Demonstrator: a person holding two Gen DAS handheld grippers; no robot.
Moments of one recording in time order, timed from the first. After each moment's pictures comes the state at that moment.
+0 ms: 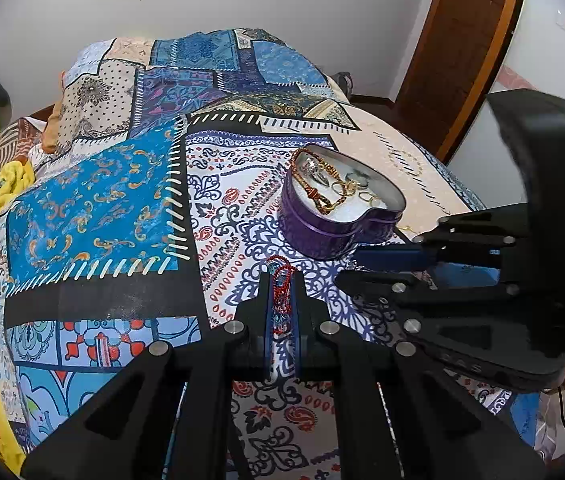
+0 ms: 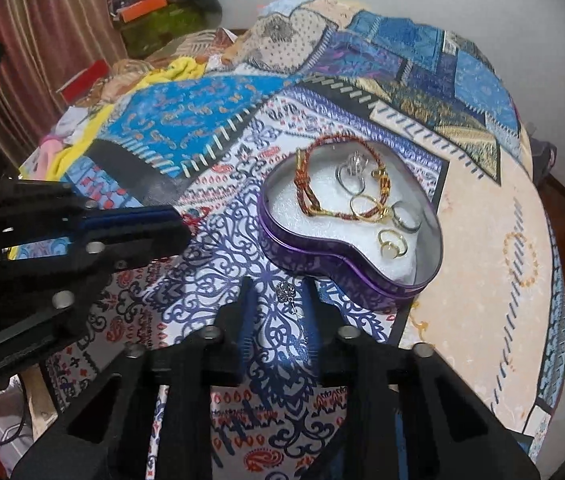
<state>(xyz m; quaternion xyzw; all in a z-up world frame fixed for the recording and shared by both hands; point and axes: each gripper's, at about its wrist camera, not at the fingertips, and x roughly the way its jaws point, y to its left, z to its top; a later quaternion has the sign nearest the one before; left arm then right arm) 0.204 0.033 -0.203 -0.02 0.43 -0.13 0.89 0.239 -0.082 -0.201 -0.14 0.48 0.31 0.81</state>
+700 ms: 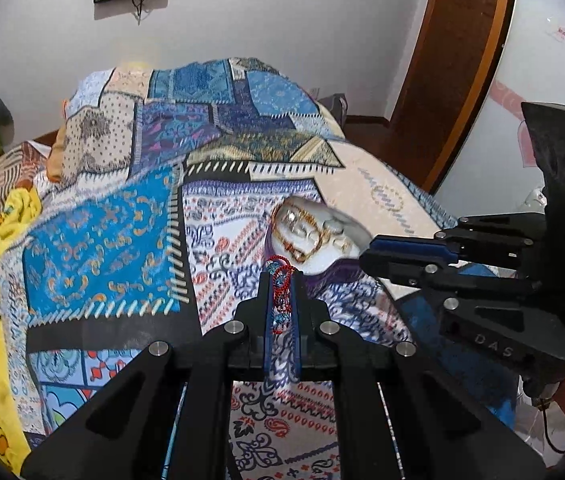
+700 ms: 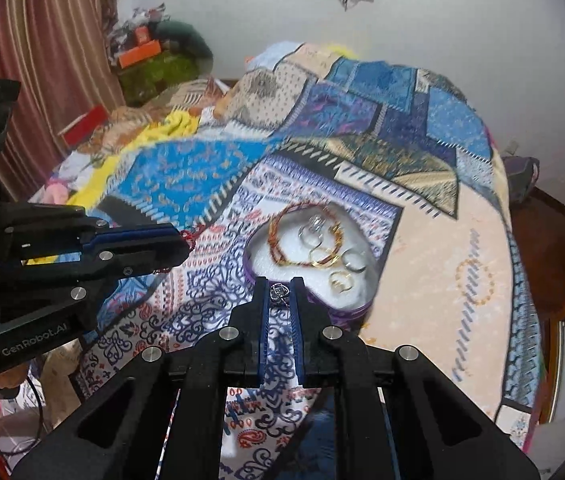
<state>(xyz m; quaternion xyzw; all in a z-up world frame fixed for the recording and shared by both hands) 0.200 0.023 -0.157 -0.02 0.39 -0.13 0.91 0.228 -0.109 -0.143 -0.10 0.40 0.30 0.86</state>
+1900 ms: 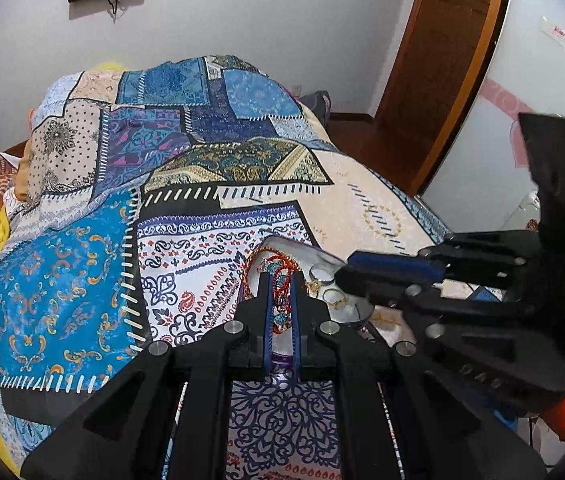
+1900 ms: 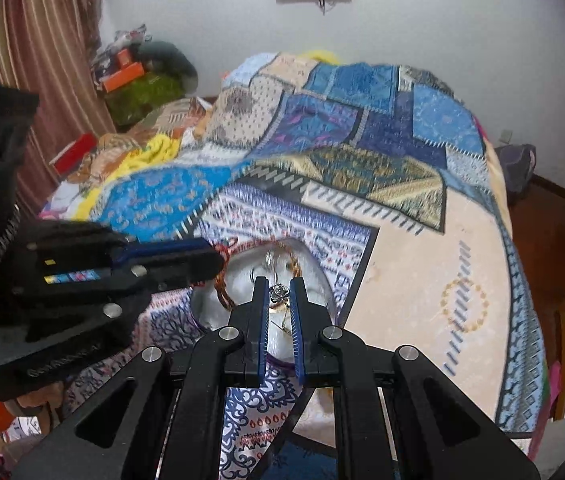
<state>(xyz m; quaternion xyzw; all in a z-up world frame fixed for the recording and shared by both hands) 0.262 0.002 -0.171 -0.02 0.40 -0.17 0.90 0.271 -0.117 -0.163 -0.07 0.41 0.30 0.86</state>
